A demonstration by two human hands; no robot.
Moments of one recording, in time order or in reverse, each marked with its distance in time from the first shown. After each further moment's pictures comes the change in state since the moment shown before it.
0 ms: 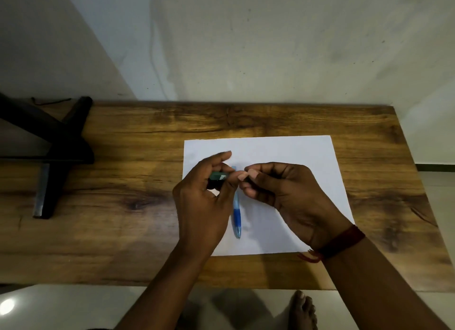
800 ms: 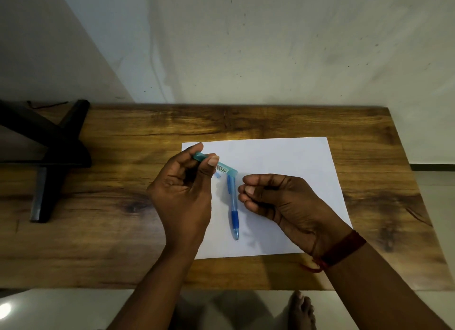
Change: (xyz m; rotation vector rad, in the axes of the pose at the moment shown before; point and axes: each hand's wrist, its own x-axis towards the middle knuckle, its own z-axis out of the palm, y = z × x) left_hand 0.011 -0.004 -0.005 -0.323 0.255 -0.118; right_hand -0.009 0.002 -0.003 0.149 -0.009 0.187
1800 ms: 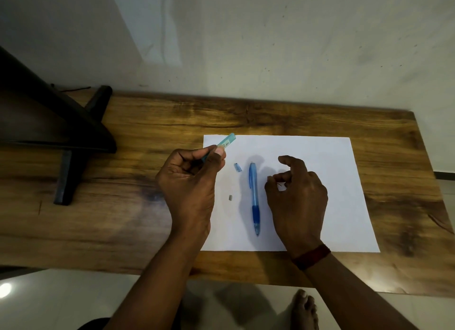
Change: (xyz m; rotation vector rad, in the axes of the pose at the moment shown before) left_hand 0.013 -0.011 -0.020 -0.151 0.117 -0.267; right_hand 0.017 0.041 0.029 -1.075 0.695 -0.736
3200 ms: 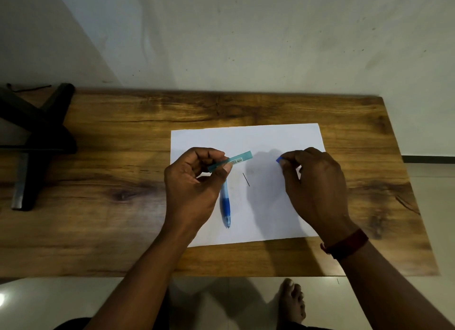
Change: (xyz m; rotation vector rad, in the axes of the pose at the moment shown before) left_hand -0.021 -0.014 0.021 0.290 -0.362 0.031; right_hand 0.037 0.051 -0.057 -0.183 -0.122 -0.176
